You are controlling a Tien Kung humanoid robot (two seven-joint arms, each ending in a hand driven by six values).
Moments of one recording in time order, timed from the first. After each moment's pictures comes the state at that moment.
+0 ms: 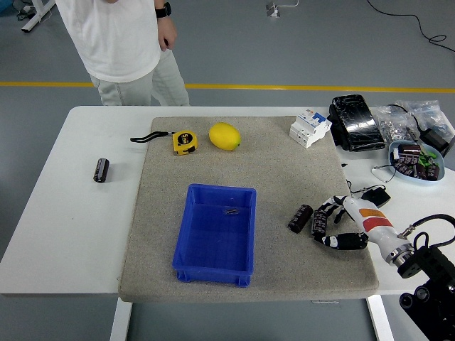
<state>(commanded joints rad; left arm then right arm) -0.17 0.10 -0.39 -0.26 0.38 0.34 0.12 0.27 -0.25 1.04 1.03 -1.94 -0.27 0.28</state>
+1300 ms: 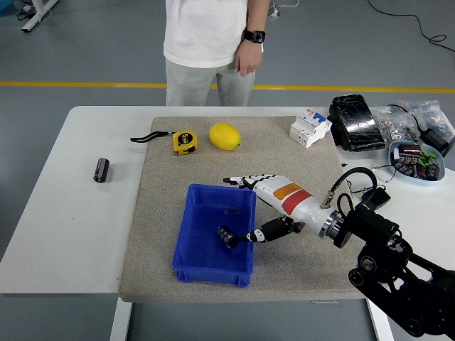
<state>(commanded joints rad) -0.16 0.12 -0.41 -0.25 0.40 0.34 0.13 0.50 -0.21 0.76 1.25 -1.97 -0.11 0.23</state>
